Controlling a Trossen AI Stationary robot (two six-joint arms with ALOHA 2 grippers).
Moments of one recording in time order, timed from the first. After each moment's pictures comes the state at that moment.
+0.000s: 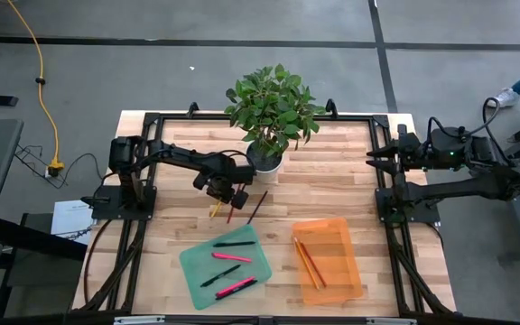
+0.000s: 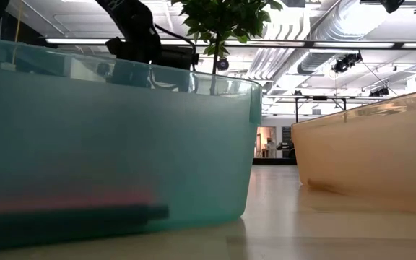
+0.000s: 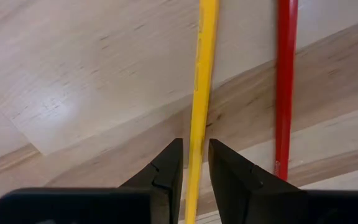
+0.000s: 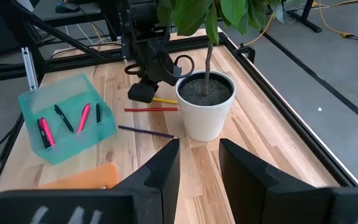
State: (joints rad) left arm 0.24 1.86 1.13 -0.91 0.09 -0.99; right arm -0.05 0.50 1.05 -0.96 0.13 0.11
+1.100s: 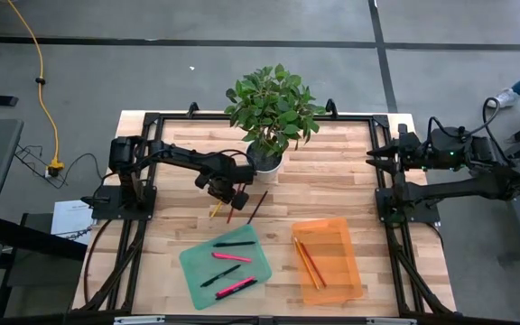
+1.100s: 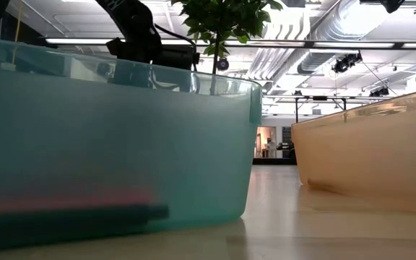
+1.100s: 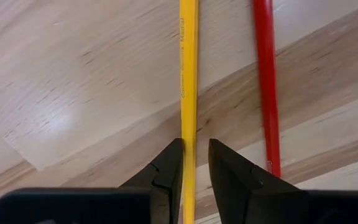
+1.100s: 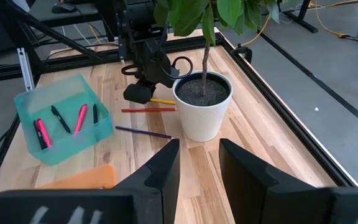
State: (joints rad) left arm 0.24 1.86 1.13 -0.88 0.09 -0.92; right arm -0.05 0.50 1.05 -0.96 0.15 0.11
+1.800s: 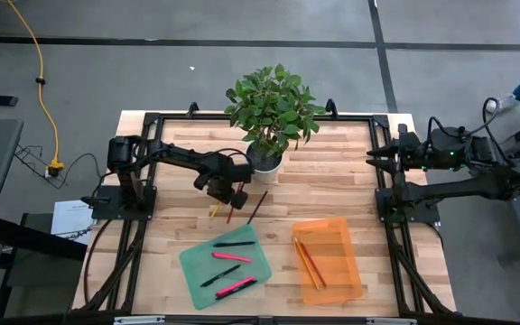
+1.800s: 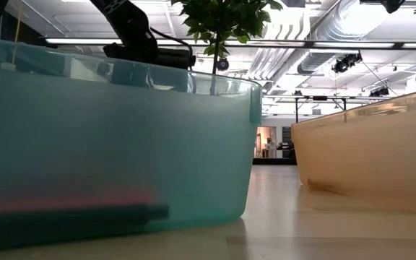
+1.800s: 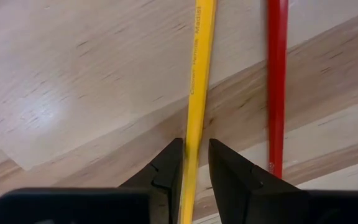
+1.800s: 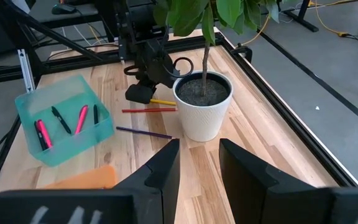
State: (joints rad) left arm 0.24 1.85 1.08 -0.82 0.14 -0.95; right arm -0.05 0.50 1.05 -0.96 0.14 0.12
